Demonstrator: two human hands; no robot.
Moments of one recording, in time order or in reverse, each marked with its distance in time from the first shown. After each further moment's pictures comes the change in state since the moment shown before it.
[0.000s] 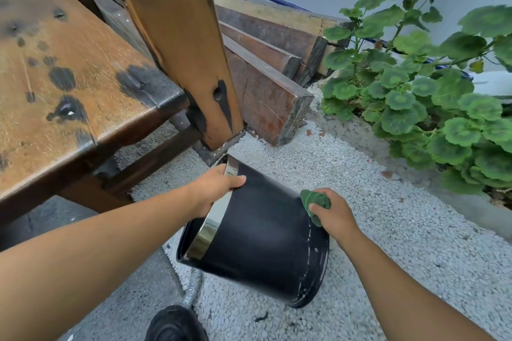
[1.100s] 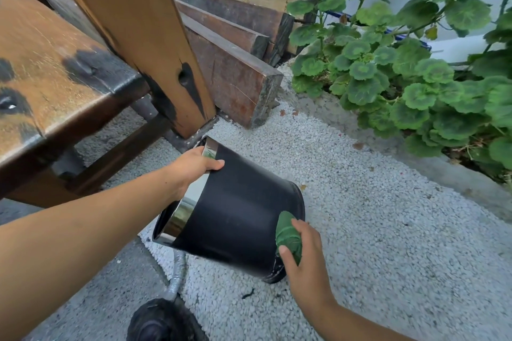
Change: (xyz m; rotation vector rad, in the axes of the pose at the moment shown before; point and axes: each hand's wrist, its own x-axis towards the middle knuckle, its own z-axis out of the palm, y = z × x) left_hand 0.013 0.002 0.010 0.105 0.012 0.044; right_hand -0.148 0.054 0.041 0.050 0.104 -0.135
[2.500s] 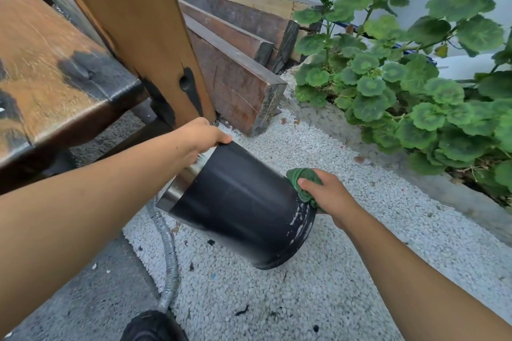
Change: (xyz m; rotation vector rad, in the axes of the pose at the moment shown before) left_hand 0.034 0.070 -0.006 0.097 0.125 0.017; right_hand 0.169 -0.058 -0.065 0.027 -0.194 0.221
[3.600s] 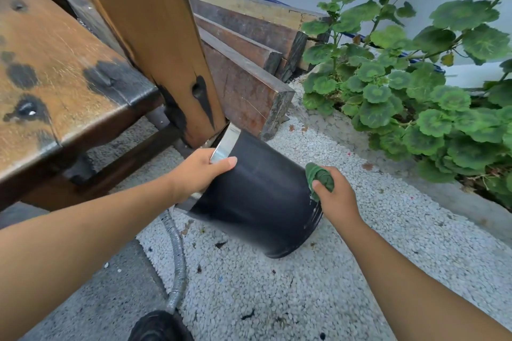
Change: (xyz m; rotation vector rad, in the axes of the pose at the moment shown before) left_hand -0.030 -0.063 -0.009 -0.006 -0.198 0.342; right_hand -0.004 0.008 0.009 -0.091 0.274 -0.226
